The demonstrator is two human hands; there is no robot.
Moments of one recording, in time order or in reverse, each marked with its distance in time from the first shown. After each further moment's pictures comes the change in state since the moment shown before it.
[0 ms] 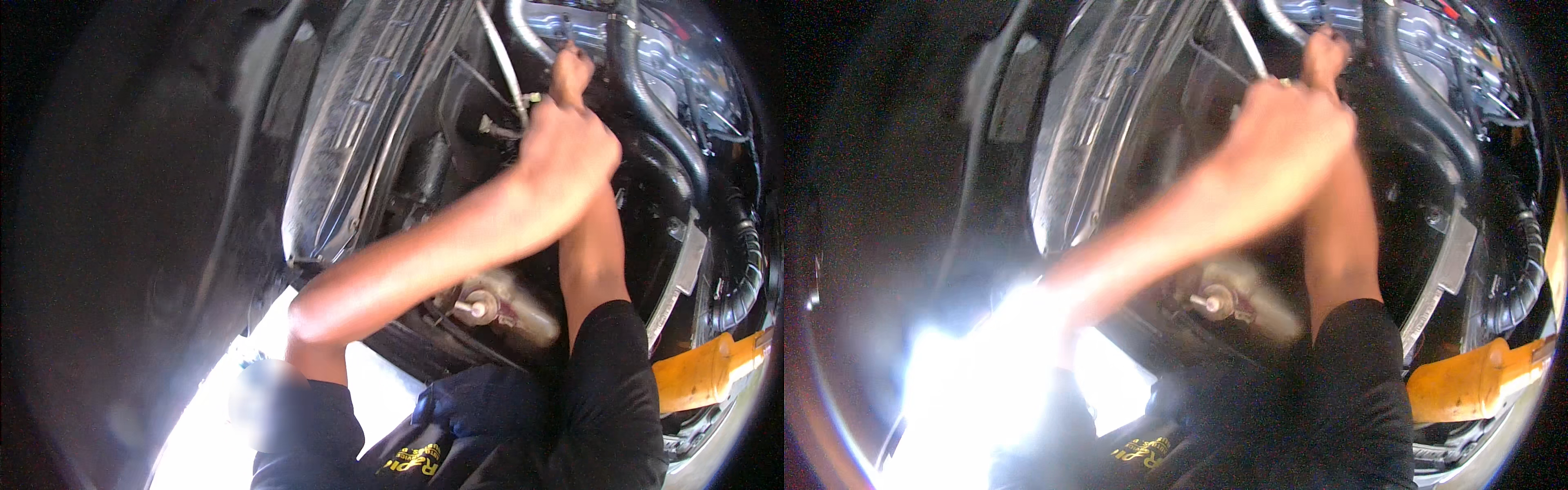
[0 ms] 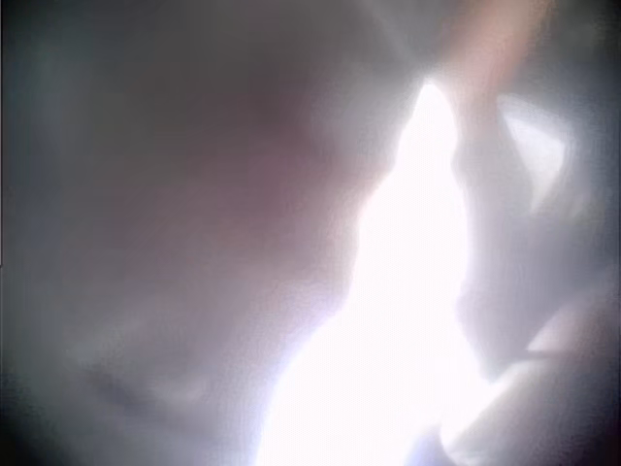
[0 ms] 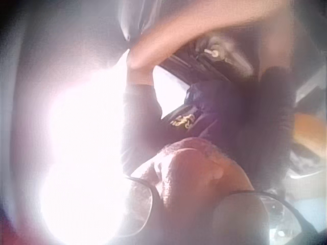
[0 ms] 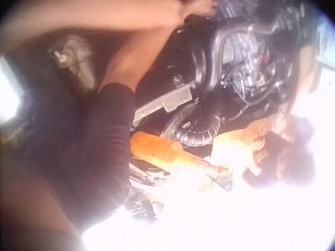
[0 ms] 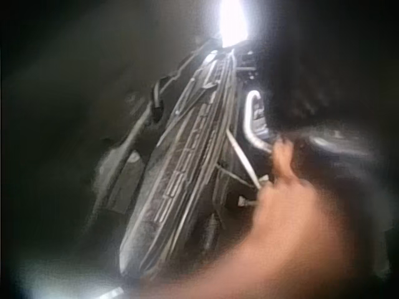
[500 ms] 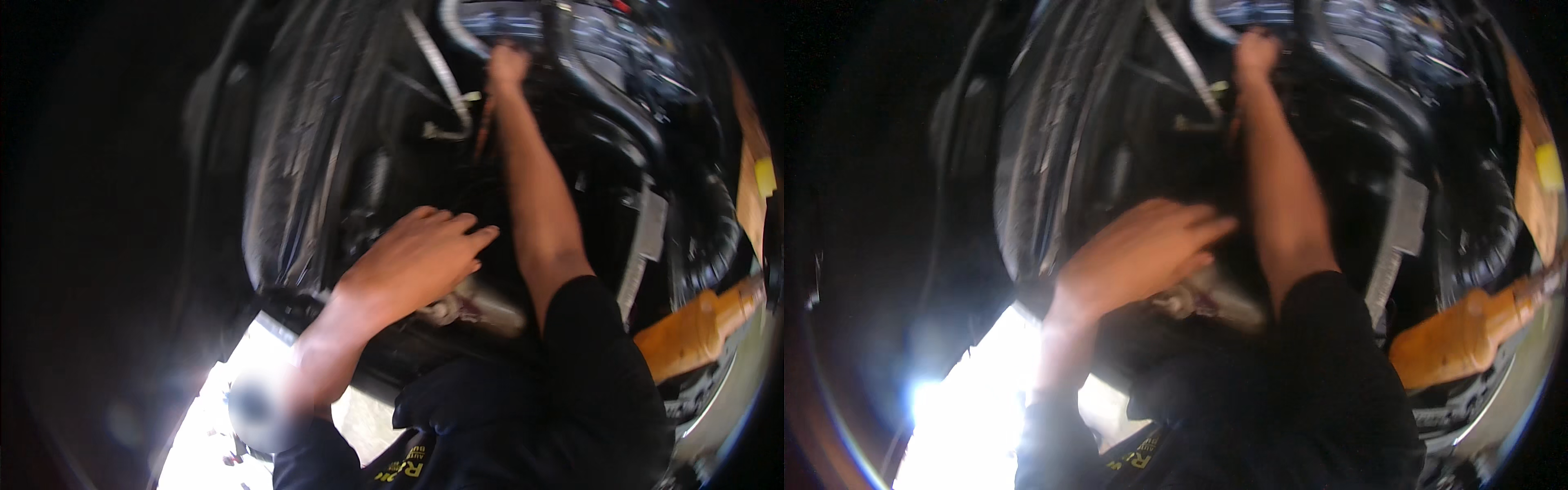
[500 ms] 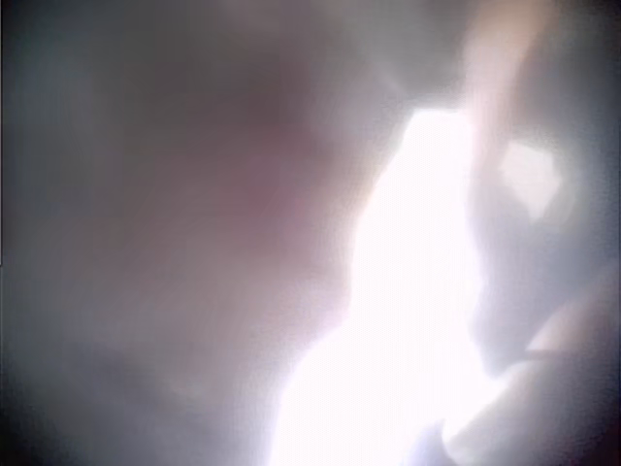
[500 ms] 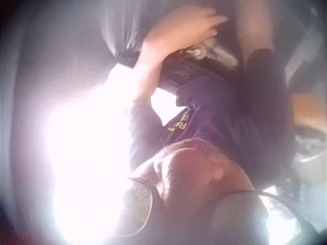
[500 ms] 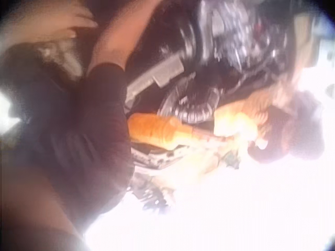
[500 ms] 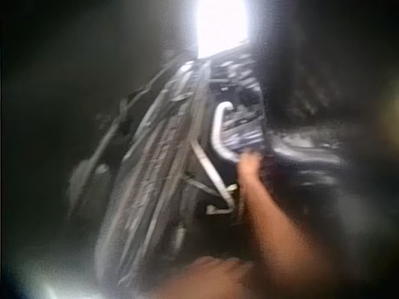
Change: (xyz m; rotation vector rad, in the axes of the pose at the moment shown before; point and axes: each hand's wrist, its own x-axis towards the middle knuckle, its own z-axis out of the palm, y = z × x) left_hand -0.119 -0.018 -0.008 -0.506 -0.384 0.131; right_hand 0.016 0.004 0.000 -0.109 -0.151 0.169
